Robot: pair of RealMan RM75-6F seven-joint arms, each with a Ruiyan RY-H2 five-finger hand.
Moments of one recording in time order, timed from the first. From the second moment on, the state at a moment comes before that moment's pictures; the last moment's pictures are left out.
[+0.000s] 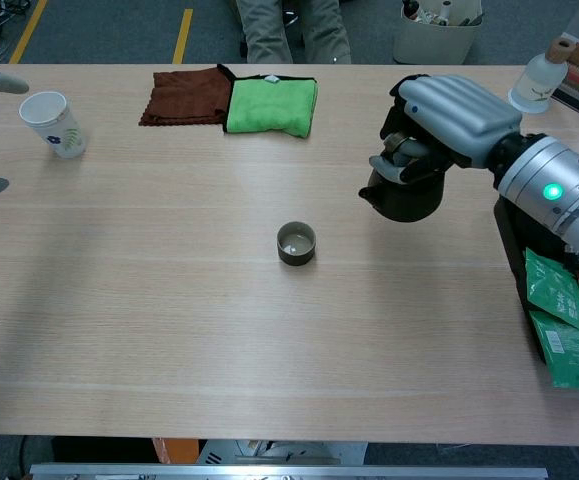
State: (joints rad) left arm -0.40 -1.10 0.06 -1.89 1.34 1.38 0.37; right arm 0.61 -1.44 0.16 -1.70 -1.33 1.00 -0.27
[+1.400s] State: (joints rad) left arm -0.31 -1.09 -0.01 -1.89 1.40 1.37 0.31; right arm 0.89 -1.68 0.16 -1.63 -1.01 0.94 -0.81
